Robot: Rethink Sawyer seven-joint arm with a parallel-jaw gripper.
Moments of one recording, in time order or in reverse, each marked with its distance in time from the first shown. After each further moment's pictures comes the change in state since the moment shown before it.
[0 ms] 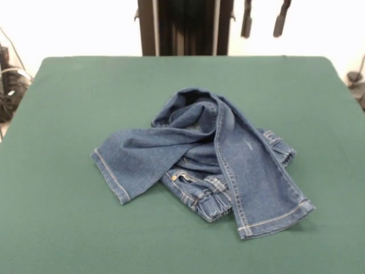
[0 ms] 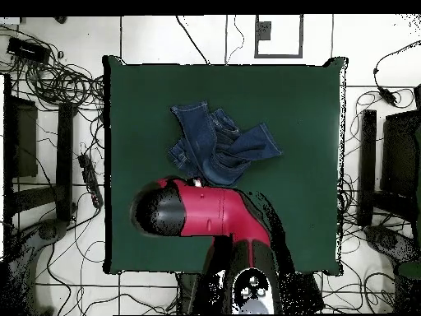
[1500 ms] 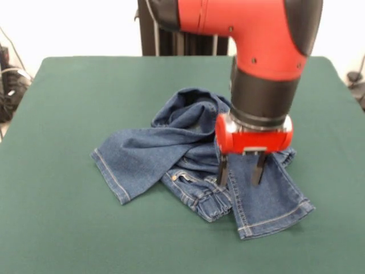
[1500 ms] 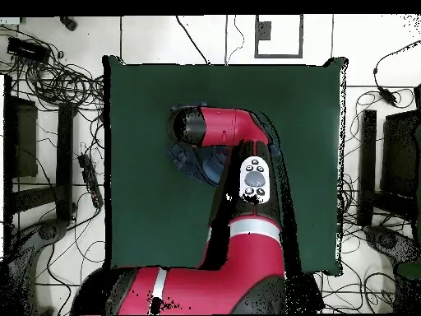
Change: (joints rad) arm -0.023 0.559 -0.030 -0.662 -0.002 -0.009 0.000
